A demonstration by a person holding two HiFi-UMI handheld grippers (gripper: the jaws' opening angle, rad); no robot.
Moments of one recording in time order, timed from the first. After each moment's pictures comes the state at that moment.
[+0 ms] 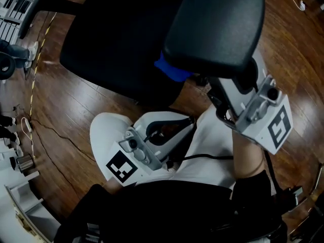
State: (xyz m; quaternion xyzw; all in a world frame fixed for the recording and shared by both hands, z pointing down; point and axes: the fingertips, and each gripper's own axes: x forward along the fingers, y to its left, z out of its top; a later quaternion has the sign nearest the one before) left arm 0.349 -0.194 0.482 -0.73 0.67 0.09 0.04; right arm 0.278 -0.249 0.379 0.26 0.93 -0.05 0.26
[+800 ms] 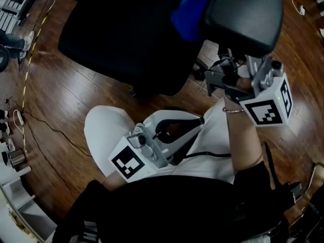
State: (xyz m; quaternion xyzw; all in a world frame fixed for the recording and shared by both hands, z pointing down) left arm 0.364 -0.179 0.506 -0.75 0.66 0.12 0.02; right arm 0.229 -0.285 0.394 0.16 0.93 -0.21 0.24
